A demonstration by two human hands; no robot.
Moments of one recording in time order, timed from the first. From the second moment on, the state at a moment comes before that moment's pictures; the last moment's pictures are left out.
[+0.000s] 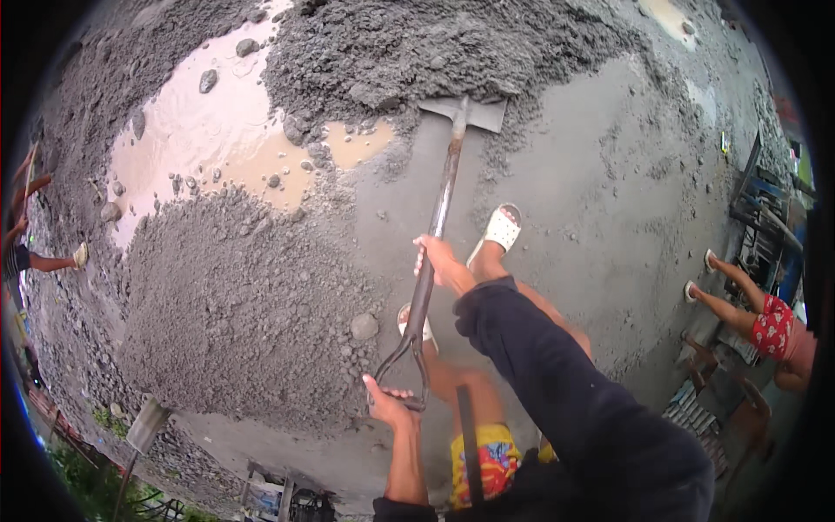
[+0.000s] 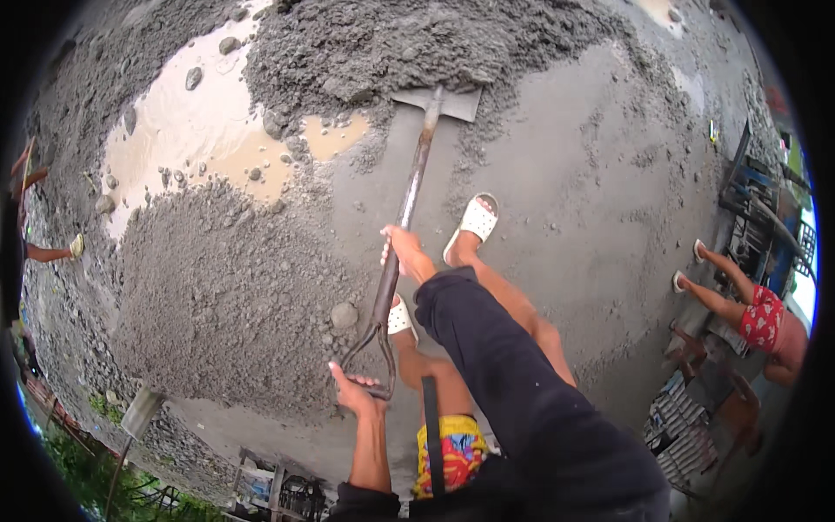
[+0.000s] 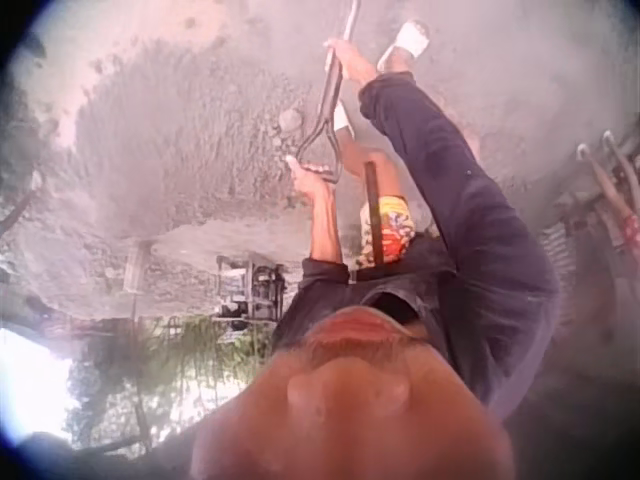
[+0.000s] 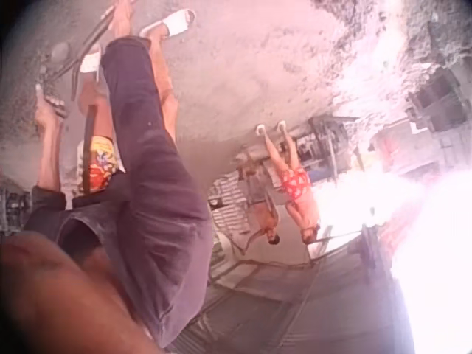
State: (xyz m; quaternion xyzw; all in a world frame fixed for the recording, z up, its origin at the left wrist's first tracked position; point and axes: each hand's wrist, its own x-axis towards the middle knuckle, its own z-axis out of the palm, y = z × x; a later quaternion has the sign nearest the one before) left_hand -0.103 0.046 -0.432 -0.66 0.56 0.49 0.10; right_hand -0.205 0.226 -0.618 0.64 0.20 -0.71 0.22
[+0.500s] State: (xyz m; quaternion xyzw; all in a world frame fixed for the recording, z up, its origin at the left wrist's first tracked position) left_hand -0.021 -0.088 -0.370 -0.51 0.68 0.53 0.00; right_hand -0.135 0.148 -0.594 0.57 0.18 -0.80 0.11
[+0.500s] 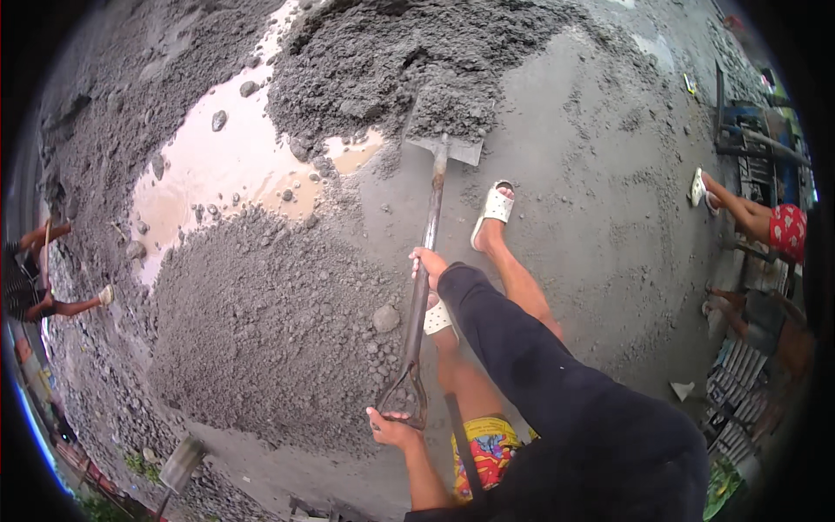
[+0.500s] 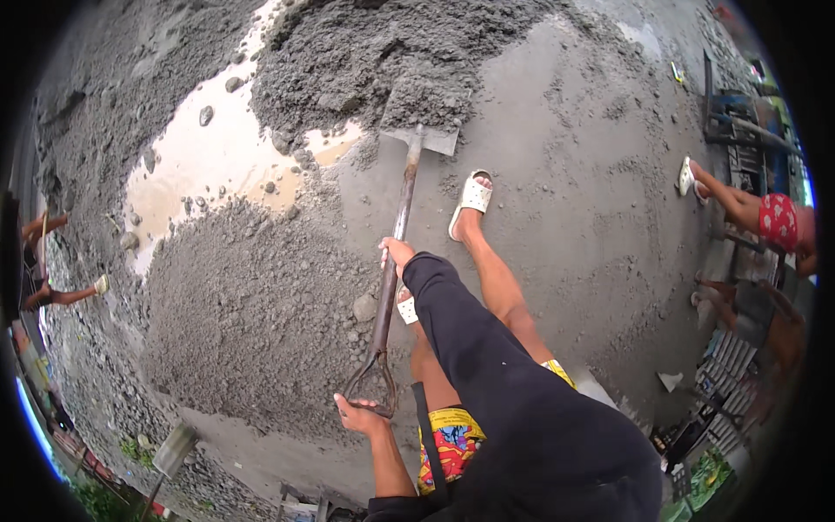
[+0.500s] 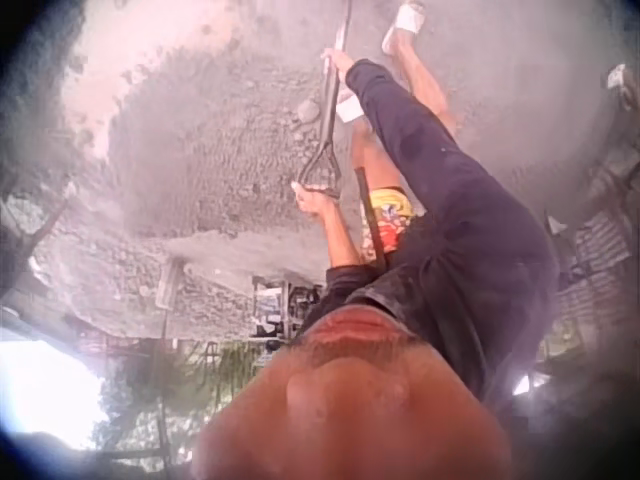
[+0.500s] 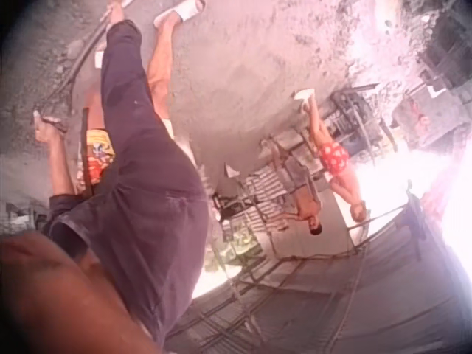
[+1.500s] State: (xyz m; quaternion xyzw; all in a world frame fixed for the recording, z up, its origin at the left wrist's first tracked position) left_hand 0.112 -0.096 0.053 0.28 0.48 0.57 0.61; right_hand 0.450 -0.069 0.146 0.31 0.00 -0.45 -0.84
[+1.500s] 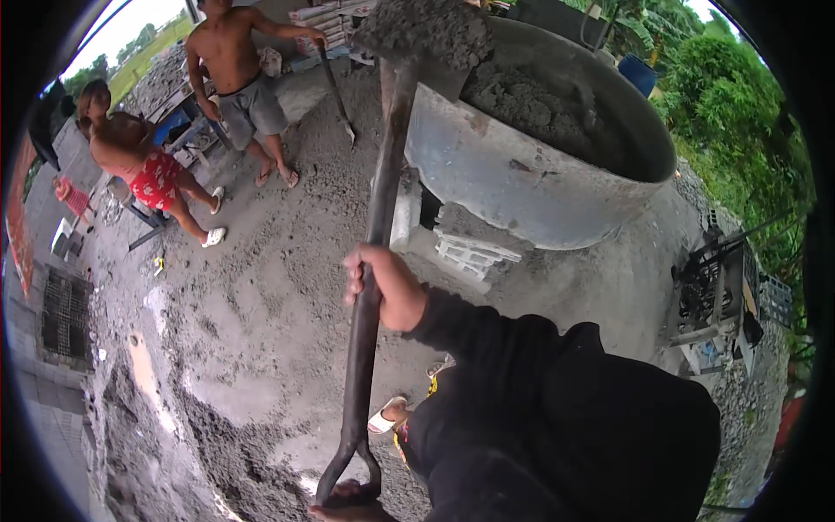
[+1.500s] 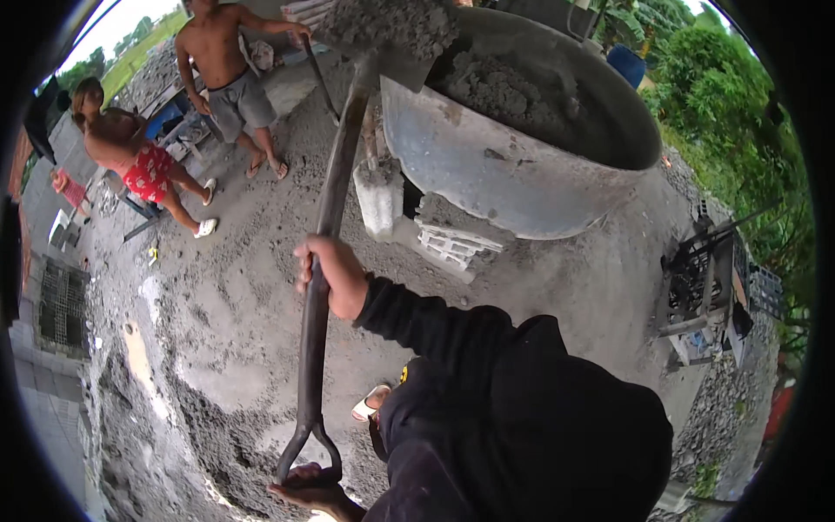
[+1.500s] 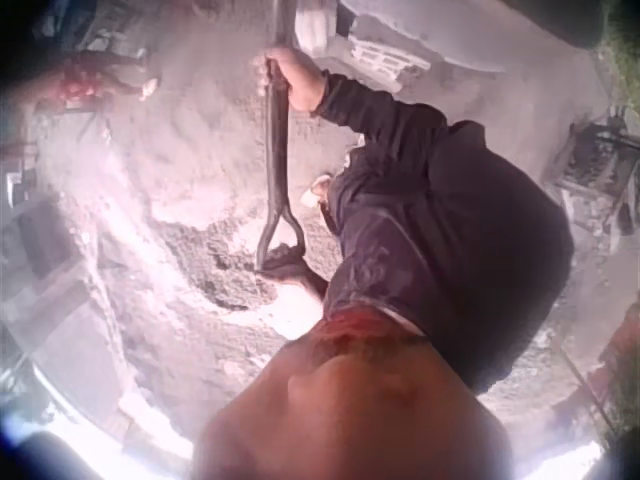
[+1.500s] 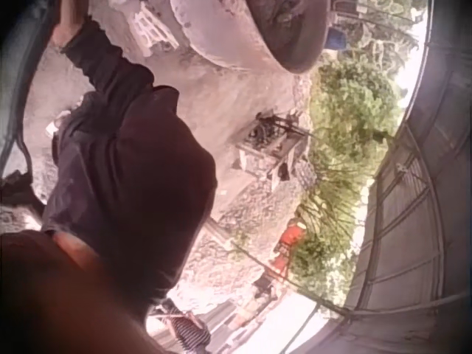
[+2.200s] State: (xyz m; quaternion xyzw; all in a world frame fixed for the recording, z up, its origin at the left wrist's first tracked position) left_hand 0.274 -0.089 -0.001 0.55 0.28 0.53 0.58; right_hand 0.611 -0.205 0.101 0.16 0.07 -0.37 -0.91
